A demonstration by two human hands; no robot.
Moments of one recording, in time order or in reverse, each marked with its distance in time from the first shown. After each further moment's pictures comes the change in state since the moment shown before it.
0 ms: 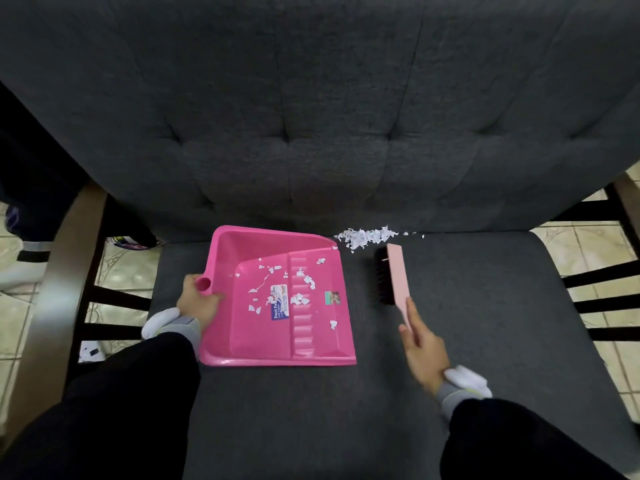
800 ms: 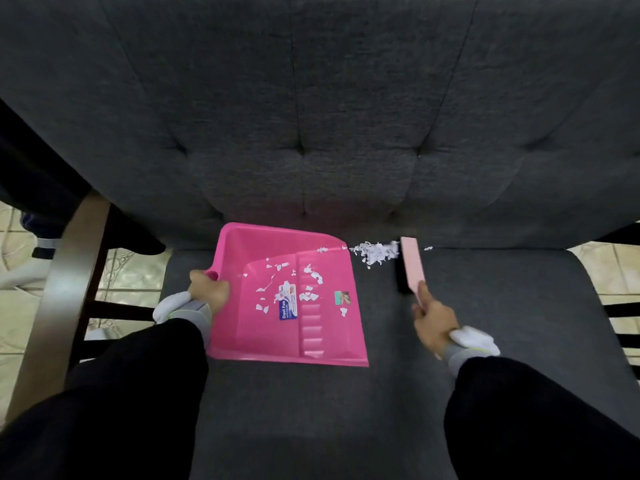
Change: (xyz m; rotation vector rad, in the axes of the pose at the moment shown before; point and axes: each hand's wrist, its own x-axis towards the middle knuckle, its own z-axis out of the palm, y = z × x) left_hand 0.047 0.035 0.013 0.134 0.106 -0.088; right_hand 0.098 -0.038 -0.007 -0.270 -0.087 0.131
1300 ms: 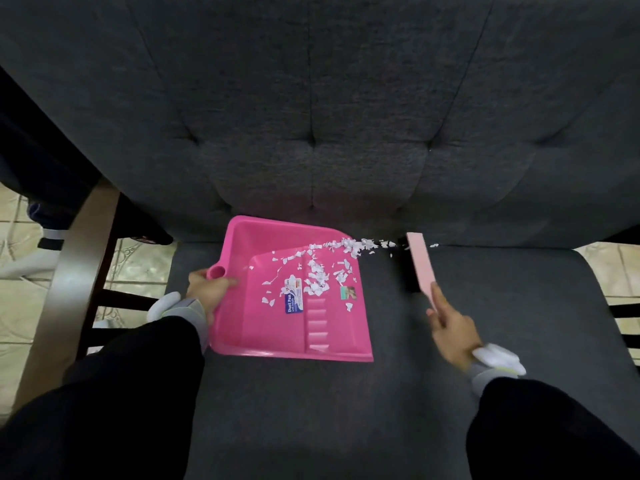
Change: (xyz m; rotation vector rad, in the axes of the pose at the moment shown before) left_hand 0.015 -0.022 -0.008 -0.390 -0.197 -0.147; right_hand -0.017 0.028 0.000 0.075 0.039 -0.134
